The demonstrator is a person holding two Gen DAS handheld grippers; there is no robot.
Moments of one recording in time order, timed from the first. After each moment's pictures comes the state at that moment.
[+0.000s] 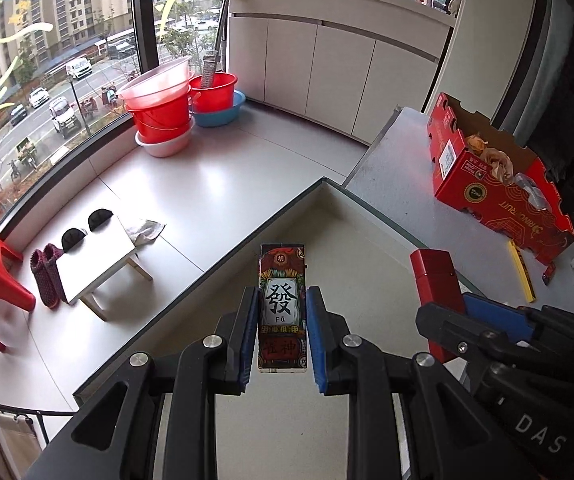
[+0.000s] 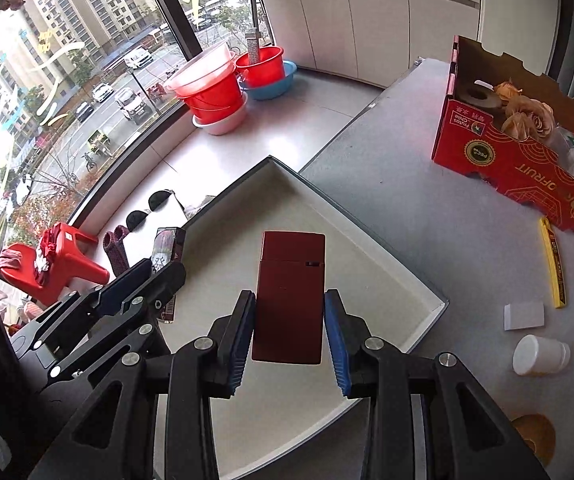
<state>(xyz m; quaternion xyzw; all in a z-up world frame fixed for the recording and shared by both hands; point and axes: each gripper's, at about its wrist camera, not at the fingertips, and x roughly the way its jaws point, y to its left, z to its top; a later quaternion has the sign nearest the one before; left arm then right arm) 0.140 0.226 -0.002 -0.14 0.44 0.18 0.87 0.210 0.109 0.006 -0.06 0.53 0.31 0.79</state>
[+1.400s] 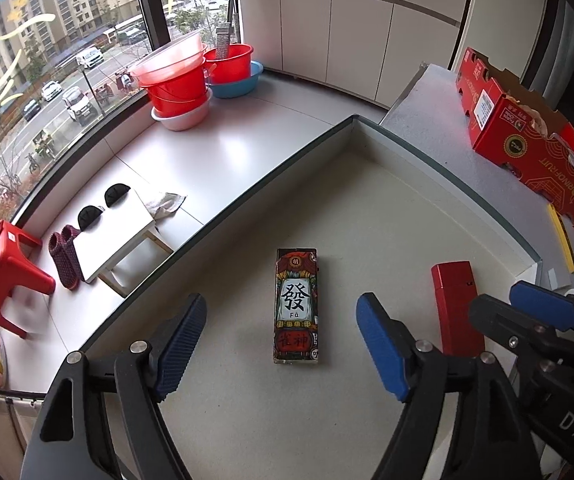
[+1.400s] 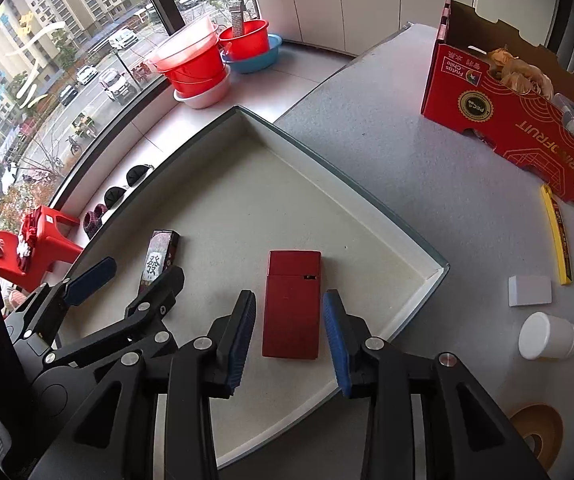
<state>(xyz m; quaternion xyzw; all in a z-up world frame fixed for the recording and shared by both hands) 0.142 0.226 -0.042 -0.11 0.50 0.22 0.83 0.208 0.101 -0.021 -0.10 0.55 0.27 0.78</state>
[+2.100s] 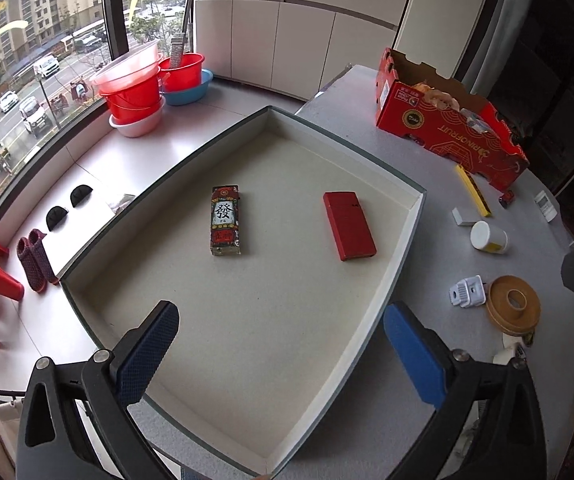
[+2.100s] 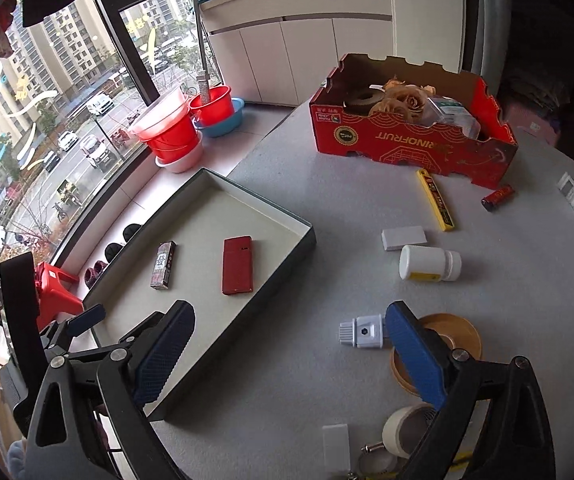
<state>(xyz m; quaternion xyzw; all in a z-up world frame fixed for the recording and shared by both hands) 0.066 0.158 0.000 -0.13 0.48 0.11 0.86 0.129 -0.042 0.061 0.01 0.48 0.21 0.85</state>
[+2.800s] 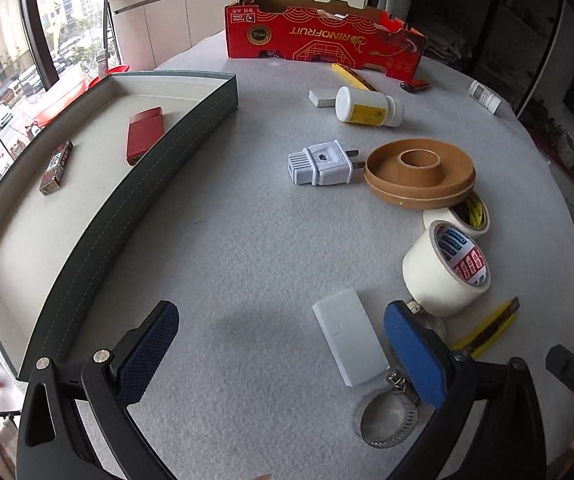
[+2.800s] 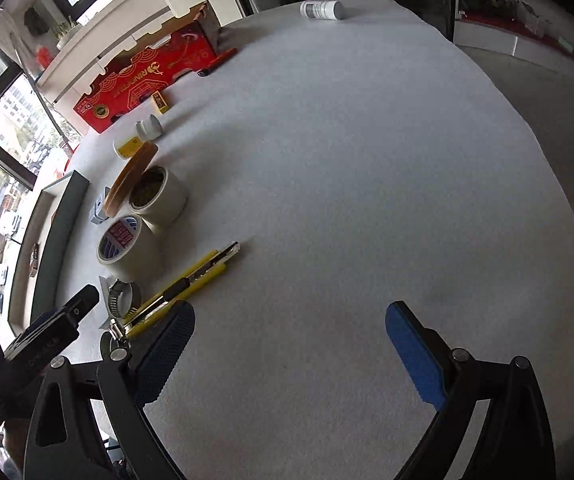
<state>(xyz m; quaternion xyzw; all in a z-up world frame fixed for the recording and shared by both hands) 0.060 -0.004 -0.059 -0.05 0.50 0.04 0.86 0.024 -0.266 -0.046 0.16 0.54 -0.01 0.83</state>
